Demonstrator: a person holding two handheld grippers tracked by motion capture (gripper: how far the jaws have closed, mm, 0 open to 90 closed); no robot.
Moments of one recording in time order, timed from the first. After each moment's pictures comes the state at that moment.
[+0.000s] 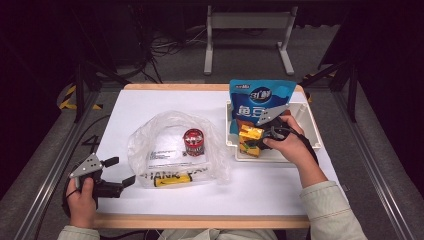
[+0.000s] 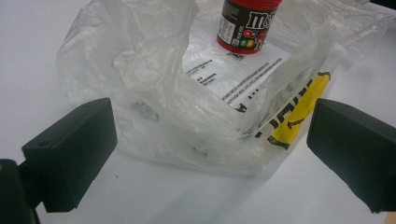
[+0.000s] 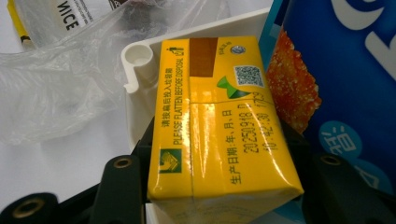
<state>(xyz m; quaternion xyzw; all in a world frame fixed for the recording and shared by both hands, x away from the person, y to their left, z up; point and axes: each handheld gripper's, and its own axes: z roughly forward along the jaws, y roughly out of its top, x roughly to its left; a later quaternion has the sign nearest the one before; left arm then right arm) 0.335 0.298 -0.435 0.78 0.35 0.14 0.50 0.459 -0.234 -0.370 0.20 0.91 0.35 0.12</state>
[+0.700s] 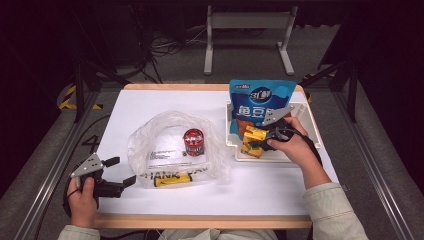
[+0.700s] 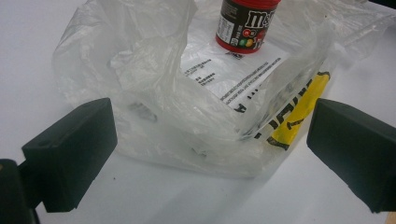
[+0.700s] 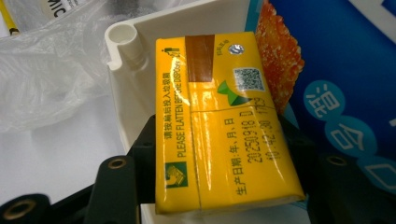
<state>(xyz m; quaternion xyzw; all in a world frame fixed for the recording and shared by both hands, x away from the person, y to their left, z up) 0.336 0.297 -0.435 0.78 0.35 0.14 0.50 0.459 -0.249 -0.378 0.22 0.90 0.36 0.11</state>
